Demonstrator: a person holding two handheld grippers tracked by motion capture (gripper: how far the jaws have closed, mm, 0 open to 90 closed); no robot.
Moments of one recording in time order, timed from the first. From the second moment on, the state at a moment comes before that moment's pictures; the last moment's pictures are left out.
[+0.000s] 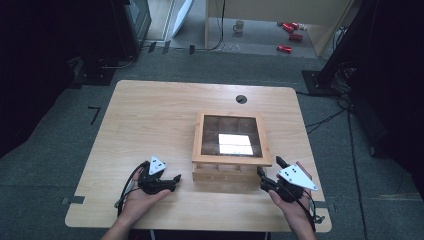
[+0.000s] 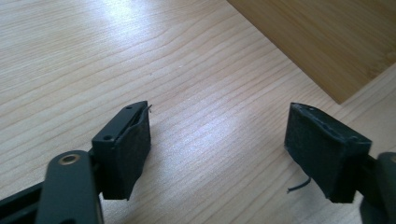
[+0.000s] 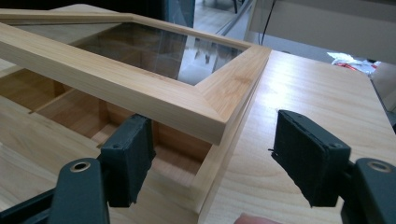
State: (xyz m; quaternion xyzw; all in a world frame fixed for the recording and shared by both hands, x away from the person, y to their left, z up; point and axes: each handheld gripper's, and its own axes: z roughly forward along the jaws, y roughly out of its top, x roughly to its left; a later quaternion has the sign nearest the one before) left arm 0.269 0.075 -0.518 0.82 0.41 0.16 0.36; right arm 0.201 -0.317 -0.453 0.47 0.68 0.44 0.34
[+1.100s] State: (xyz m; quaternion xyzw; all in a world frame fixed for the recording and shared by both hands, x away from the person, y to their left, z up) left arm 0.269 0.073 -0.519 0.84 0.39 0.17 0.35; right arm 0.269 -0.316 -0.387 0.37 0.69 0.47 0.41
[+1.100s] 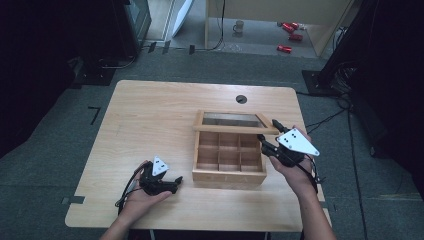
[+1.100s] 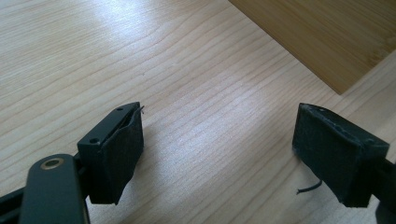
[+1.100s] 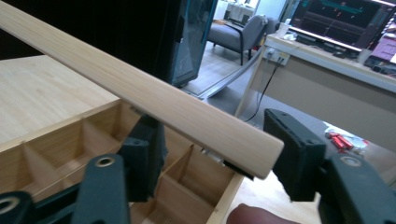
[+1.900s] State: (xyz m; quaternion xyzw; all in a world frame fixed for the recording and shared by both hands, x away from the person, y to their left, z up) left arm 0.270 0.072 -0.519 0.84 0.39 0.17 0.35; right arm 0.323 -0.336 -0.352 0.37 0.68 0.51 0.38
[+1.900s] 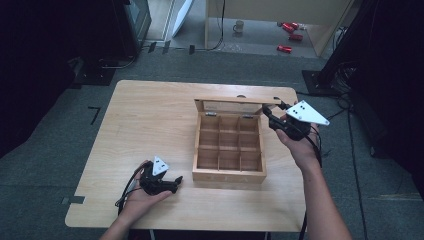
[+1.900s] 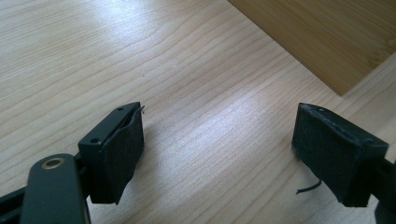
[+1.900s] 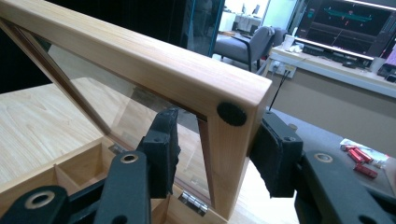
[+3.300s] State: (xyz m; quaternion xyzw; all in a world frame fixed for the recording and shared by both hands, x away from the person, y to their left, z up) left arm 0.271 0.072 -0.519 0.83 0.39 0.17 0.35; right arm 0.453 -0.337 -0.325 0.53 0.61 0.49 0.32
